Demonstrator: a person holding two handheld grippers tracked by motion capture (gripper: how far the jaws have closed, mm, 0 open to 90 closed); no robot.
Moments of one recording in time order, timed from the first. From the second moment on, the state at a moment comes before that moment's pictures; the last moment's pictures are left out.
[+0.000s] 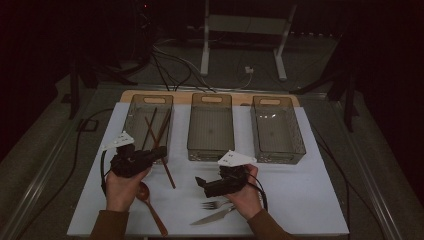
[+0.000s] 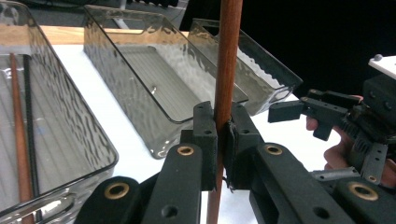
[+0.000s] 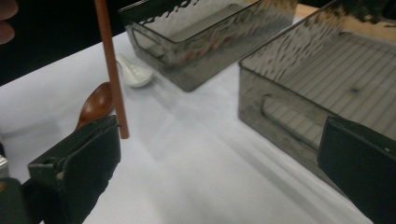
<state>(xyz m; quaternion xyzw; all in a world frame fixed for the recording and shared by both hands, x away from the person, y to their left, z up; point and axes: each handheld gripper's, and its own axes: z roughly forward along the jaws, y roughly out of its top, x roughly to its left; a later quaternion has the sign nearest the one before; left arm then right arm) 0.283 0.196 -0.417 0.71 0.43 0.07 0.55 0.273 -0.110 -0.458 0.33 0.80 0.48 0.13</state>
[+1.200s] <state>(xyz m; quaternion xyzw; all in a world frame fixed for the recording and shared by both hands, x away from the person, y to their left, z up) 0.302 0.233 -0.406 0.70 0.47 0.09 0.53 0.274 -0.171 -0.455 0.34 0.78 0.50 0.16</state>
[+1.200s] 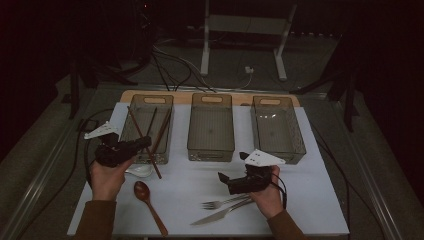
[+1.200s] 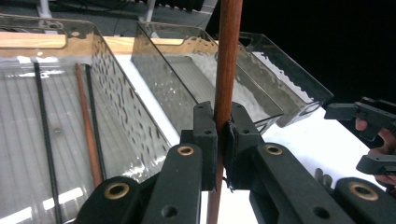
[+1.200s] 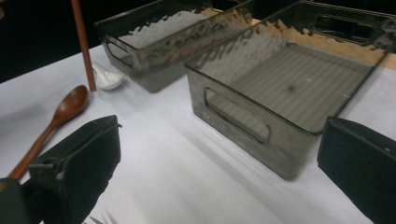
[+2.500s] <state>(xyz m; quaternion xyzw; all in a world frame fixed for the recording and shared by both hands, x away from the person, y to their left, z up) 0.356 0.248 -0.400 0.70 0.50 0.11 0.49 0.267 -0.217 -0.462 0.38 0.76 0.49 0.18</state>
